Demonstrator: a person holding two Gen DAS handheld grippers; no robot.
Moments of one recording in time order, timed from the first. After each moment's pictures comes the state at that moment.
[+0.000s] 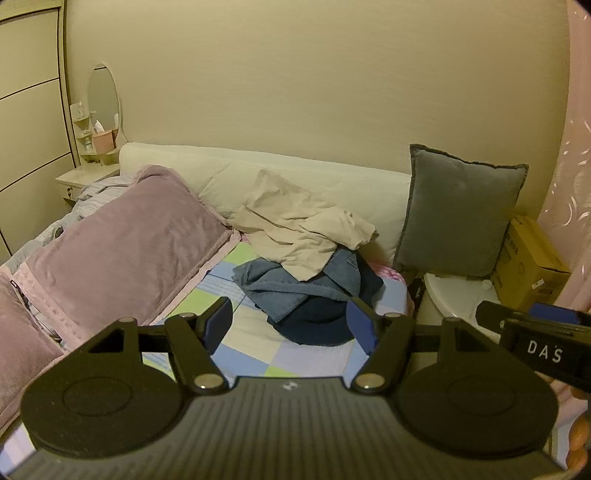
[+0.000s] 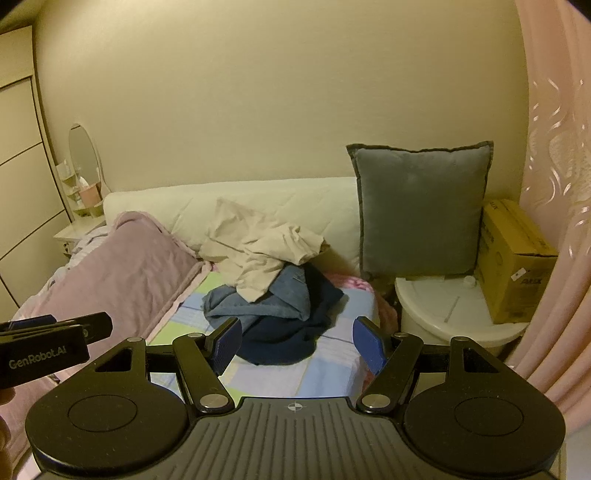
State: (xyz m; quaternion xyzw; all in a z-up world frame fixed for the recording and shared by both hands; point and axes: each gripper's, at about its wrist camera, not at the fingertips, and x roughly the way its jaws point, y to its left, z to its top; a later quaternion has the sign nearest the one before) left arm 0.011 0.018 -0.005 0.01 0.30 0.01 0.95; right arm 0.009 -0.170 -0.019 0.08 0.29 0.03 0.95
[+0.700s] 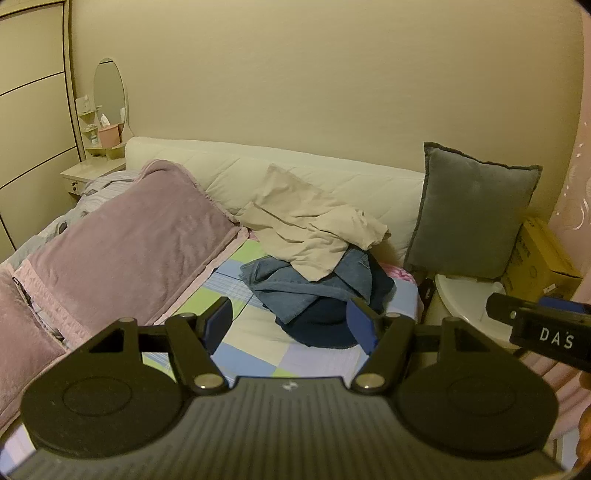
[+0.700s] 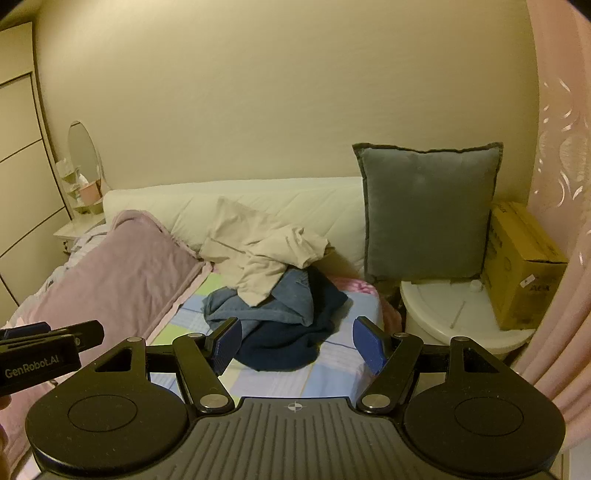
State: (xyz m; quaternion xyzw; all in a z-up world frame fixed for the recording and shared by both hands) left arm 0.038 0.028 -0.011 0.00 0.31 0.02 0.95; right arm 0.035 -0.167 -0.019 0.08 0.30 0.04 0.95
